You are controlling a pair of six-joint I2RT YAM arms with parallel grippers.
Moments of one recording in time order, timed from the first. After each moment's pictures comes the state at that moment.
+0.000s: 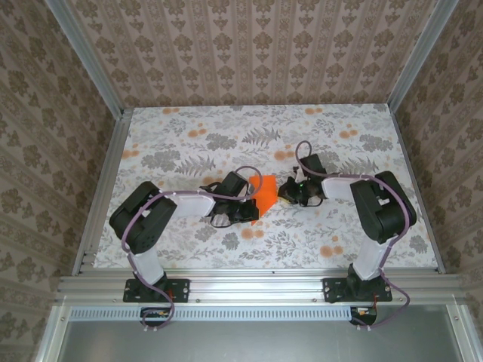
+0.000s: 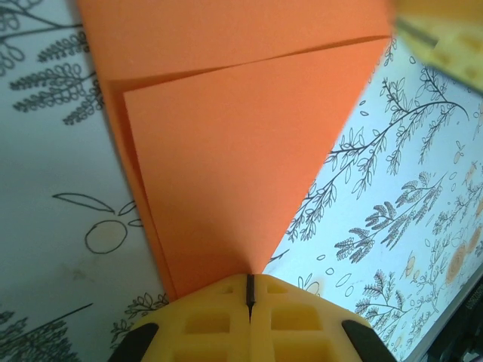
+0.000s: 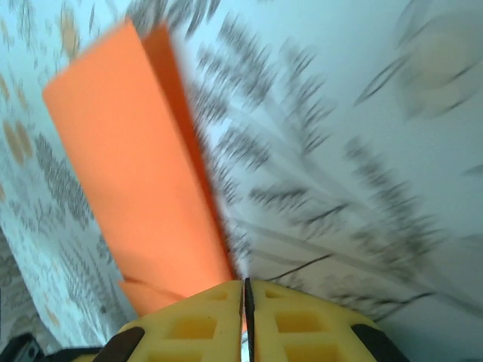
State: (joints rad) left arm -0.80 1.78 0.86 -0.12 0.45 -0.77; right arm 0.29 1.79 0.85 -0.11 -0.50 0.76
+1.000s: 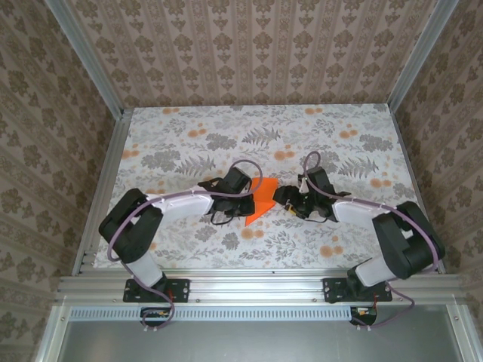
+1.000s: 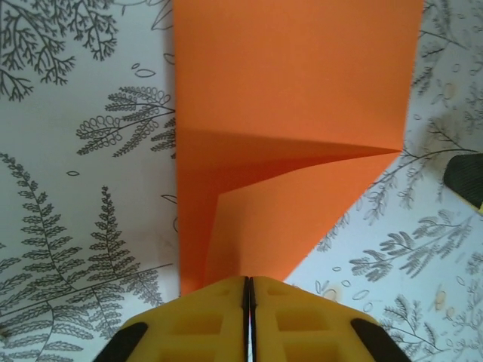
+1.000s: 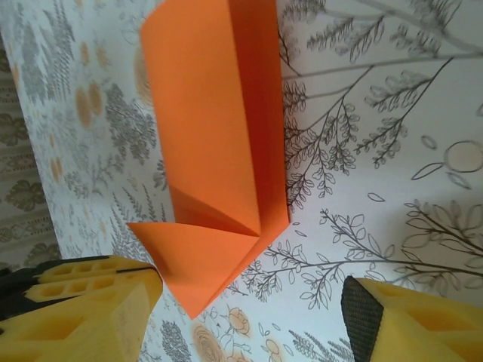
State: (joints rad) left arm -0.85 1.68 0.94 -0.30 0.18 -0.76; right arm 0.39 1.50 0.59 0.04 -0.45 0.93
